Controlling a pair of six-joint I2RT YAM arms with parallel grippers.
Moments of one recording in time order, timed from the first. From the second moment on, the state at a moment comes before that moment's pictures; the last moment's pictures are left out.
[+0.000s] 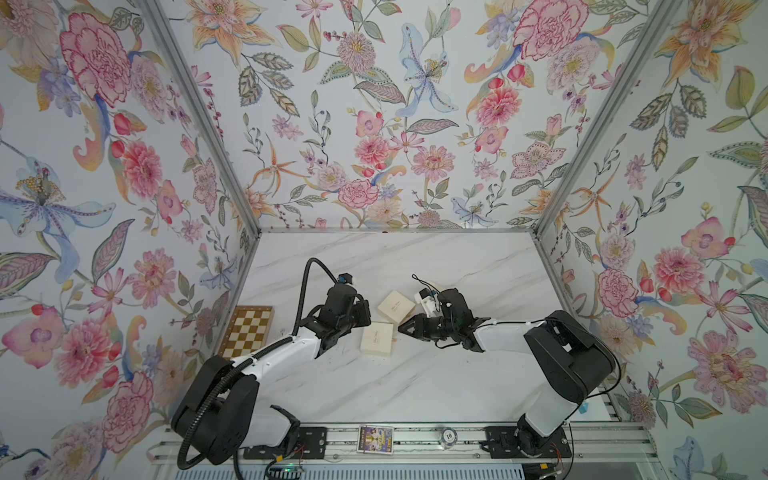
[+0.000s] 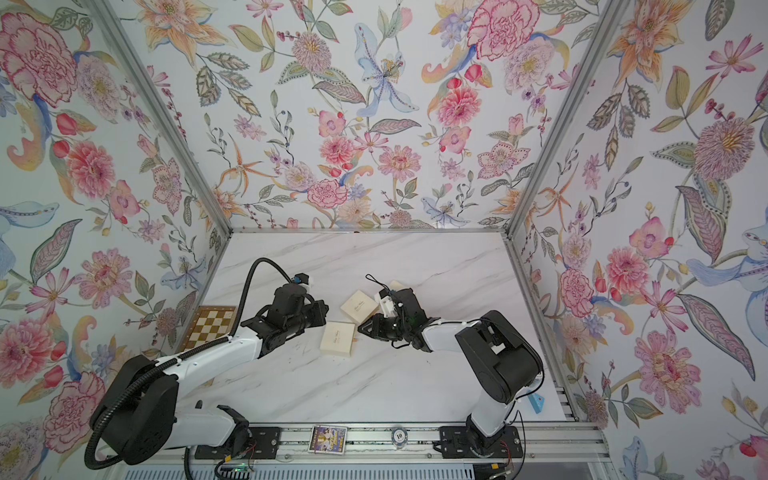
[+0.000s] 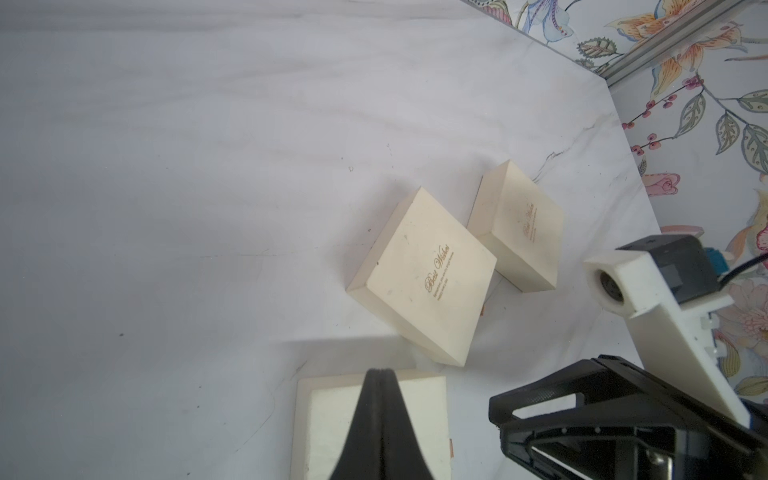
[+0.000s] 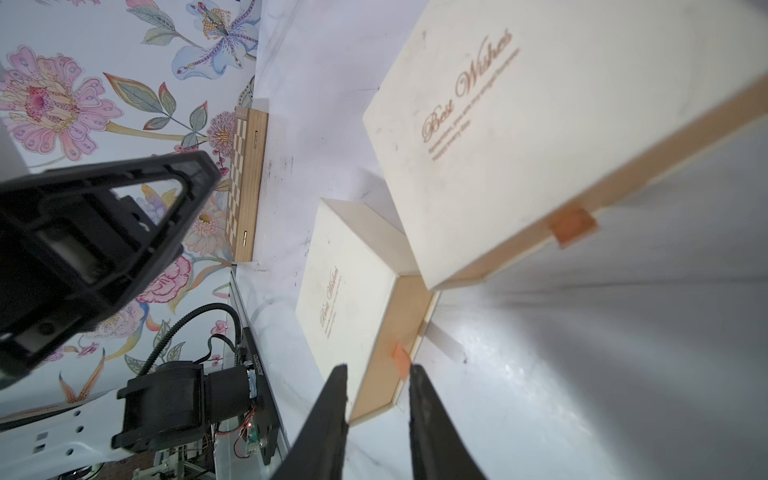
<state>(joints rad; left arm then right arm) -0.54 1.36 0.66 0.00 0.05 -0.61 0.62 1.72 0.72 0.33 -0.62 0.77</state>
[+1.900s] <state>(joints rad) -0.58 1.47 0.57 0.13 0.18 -0.66 0.66 1.85 0.78 0.29 -0.67 0.76</state>
